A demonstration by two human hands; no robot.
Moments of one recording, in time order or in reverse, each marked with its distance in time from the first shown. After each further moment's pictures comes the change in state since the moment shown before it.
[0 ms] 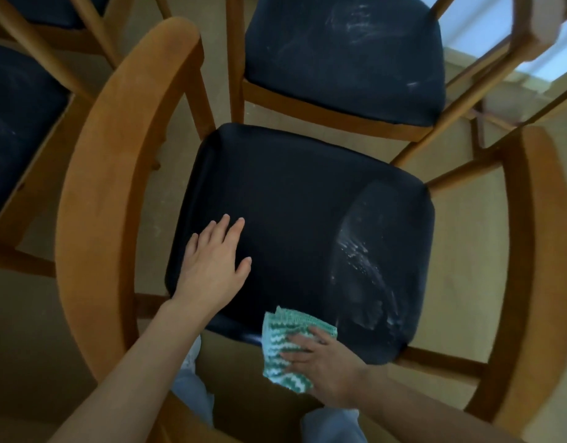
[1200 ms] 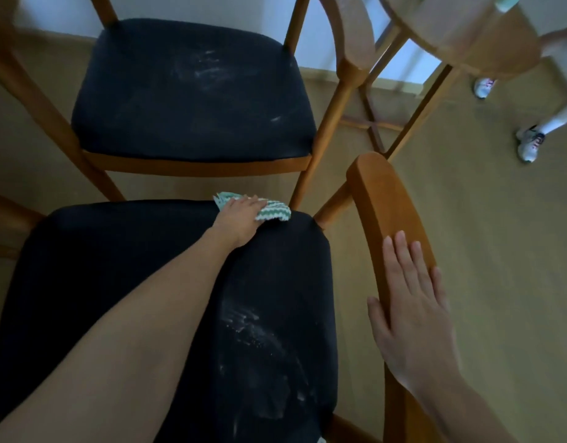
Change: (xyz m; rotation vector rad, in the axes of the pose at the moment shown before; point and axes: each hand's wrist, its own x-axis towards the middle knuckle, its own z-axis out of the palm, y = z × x) left_hand 0.266 0.226 0.070 0.171 -0.008 0.505; right_hand -0.177 0.153 -0.041 0.063 1.034 1.193
